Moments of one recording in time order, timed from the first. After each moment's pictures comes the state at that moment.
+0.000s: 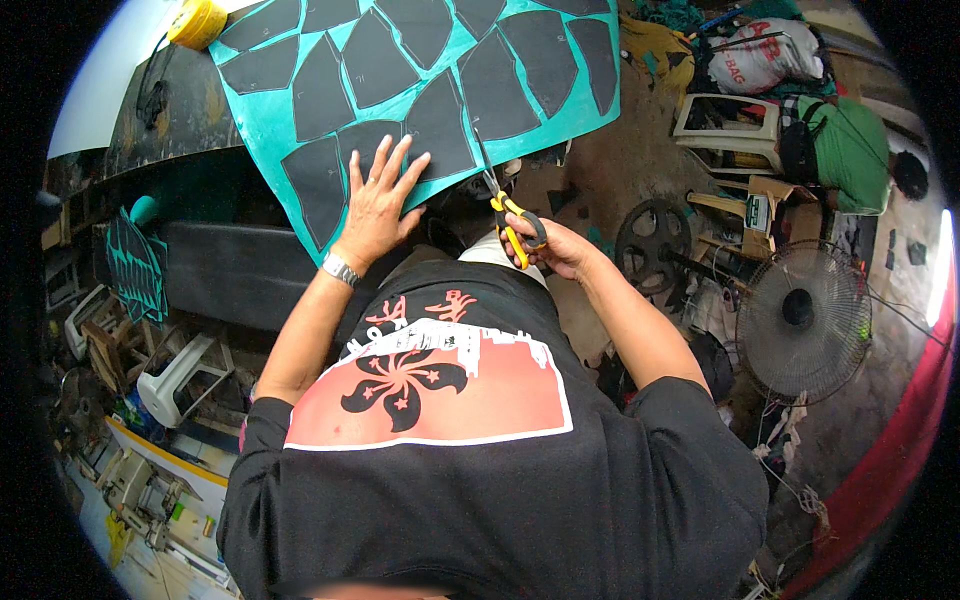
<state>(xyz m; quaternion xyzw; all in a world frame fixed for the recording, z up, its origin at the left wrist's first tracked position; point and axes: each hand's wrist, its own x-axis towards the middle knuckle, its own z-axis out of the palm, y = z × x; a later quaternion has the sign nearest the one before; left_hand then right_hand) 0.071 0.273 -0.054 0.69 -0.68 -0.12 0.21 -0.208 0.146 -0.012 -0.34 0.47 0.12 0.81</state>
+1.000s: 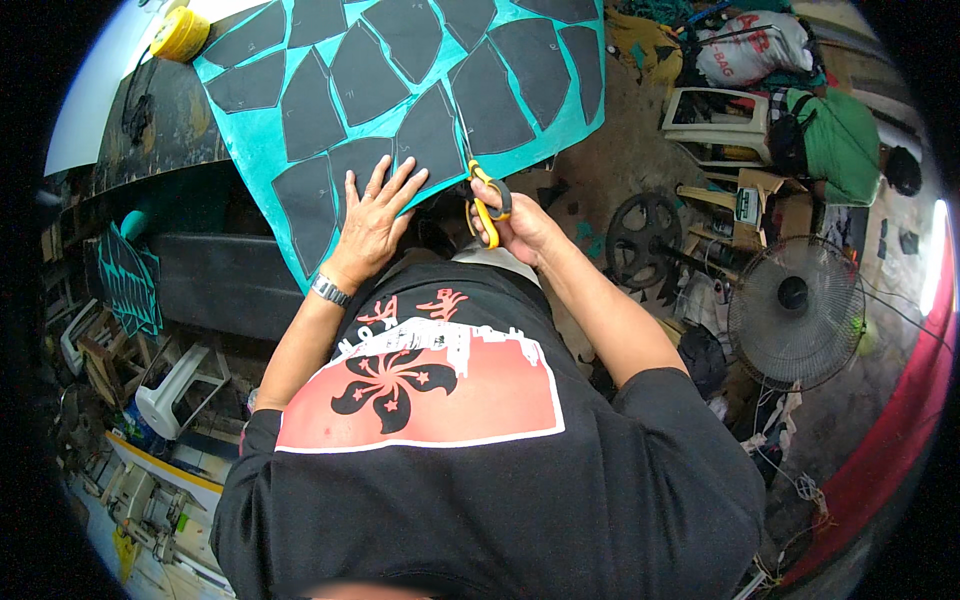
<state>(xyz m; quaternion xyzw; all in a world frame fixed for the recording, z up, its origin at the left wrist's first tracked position) 0.071 0.267 -0.038 0.68 -0.67 -0.22 0.21 -0.145 0.139 0.000 -0.25 0.49 -0.06 0.83</state>
